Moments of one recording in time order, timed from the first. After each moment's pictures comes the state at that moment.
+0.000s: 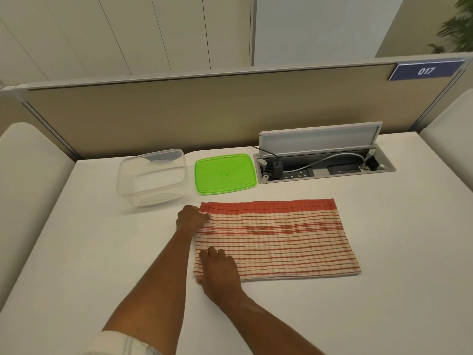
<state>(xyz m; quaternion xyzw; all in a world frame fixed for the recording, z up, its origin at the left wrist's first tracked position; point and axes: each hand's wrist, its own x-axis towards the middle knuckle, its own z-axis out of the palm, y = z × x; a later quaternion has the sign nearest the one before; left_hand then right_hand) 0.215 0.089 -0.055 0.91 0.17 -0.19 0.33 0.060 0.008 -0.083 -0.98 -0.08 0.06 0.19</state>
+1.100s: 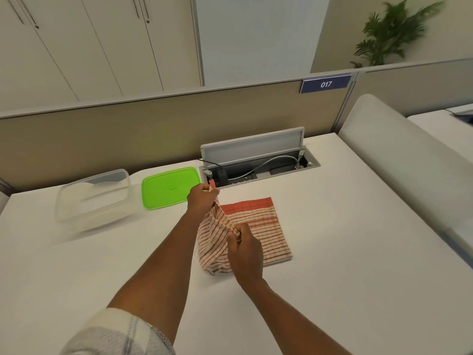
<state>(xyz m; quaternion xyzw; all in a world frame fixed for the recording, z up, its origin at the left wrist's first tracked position) 0.193 -0.102 0.009 0.85 0.08 -0.10 0.52 0.022 -0.162 -0.021 -0.86 0.24 -0.15 0.42</state>
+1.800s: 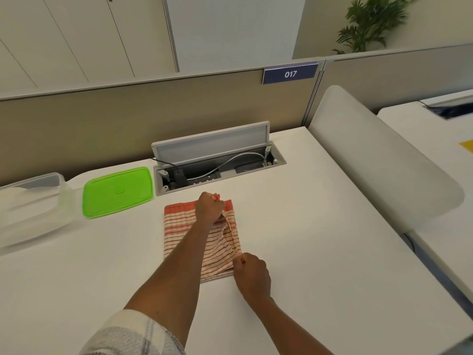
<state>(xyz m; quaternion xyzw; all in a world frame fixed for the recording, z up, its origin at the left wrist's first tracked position) 0.169 -0.268 -0.047 0.89 0.05 -0.14 0.44 -0.025 -0.311 -0.069 -0.87 0.33 0.03 0.36</state>
